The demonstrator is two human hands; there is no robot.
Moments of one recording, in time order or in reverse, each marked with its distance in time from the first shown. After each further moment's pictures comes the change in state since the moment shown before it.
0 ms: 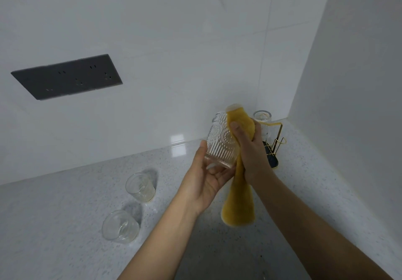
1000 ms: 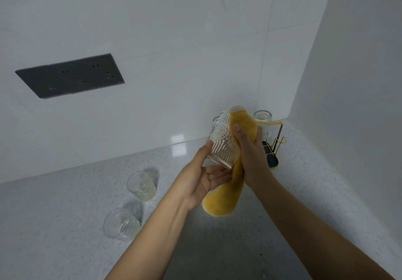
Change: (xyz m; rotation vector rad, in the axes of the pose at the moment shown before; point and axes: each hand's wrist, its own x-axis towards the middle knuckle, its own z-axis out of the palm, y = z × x) left_hand -0.006 0.010 -0.007 0.229 0.009 -0.024; right_hand -0.009 0.002 0.002 0.006 0.027 0.044
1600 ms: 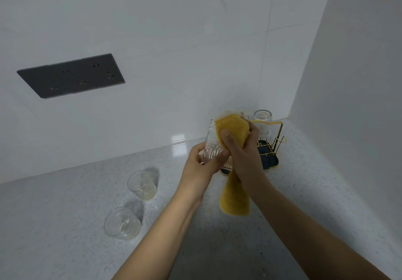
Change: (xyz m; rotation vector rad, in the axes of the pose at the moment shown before) left_hand 0.006 -0.011 -0.001 0.371 0.161 0.260; right_hand -0.009 0.008 0.006 -0.221 -0.023 -0.169
